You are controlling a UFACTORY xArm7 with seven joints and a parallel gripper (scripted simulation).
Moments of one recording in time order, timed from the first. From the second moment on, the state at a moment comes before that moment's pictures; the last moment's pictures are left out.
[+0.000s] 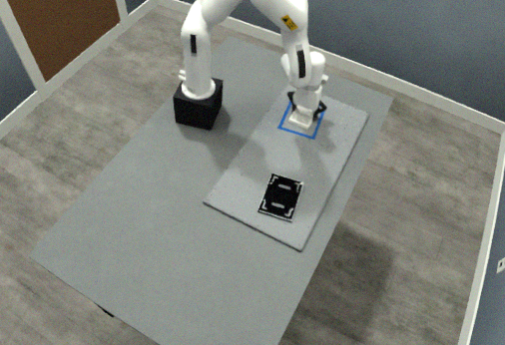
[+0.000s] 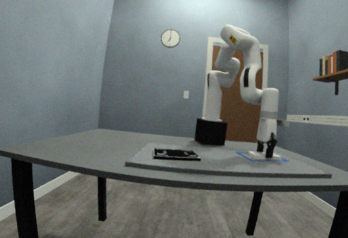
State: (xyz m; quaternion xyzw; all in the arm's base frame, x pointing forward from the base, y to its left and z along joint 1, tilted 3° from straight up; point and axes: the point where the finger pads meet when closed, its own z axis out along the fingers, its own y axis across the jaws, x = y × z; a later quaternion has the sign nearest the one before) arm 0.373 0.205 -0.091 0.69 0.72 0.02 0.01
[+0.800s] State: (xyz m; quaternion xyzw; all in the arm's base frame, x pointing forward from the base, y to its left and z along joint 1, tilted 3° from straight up) arm 0.373 0.205 -0.088 0.69 0.72 0.02 0.01
